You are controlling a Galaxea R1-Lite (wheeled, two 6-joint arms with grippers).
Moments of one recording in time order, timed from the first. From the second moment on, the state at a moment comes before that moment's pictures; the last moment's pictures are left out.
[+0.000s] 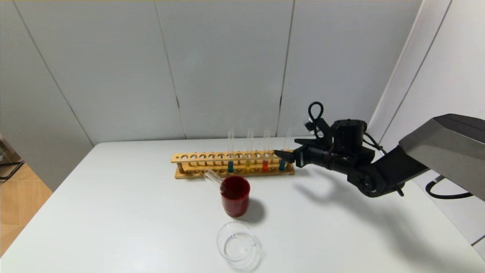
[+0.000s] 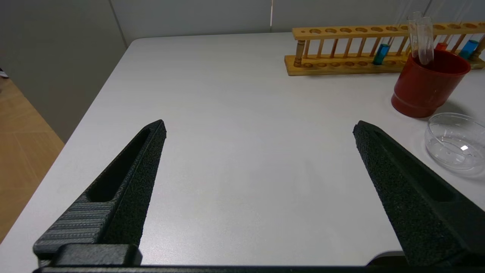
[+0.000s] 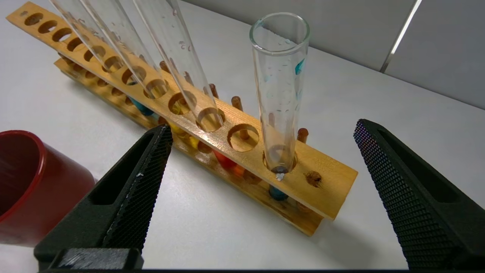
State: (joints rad) left arm 0.00 0.00 0.00 -0.01 0.00 -0.01; right arm 0.29 2.27 -1.09 -0.89 0.39 -0.04
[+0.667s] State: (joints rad) left arm 0.00 0.00 0.00 -0.01 0.00 -0.01; right arm 0.29 2.35 -1.19 -0.88 0.39 -0.05
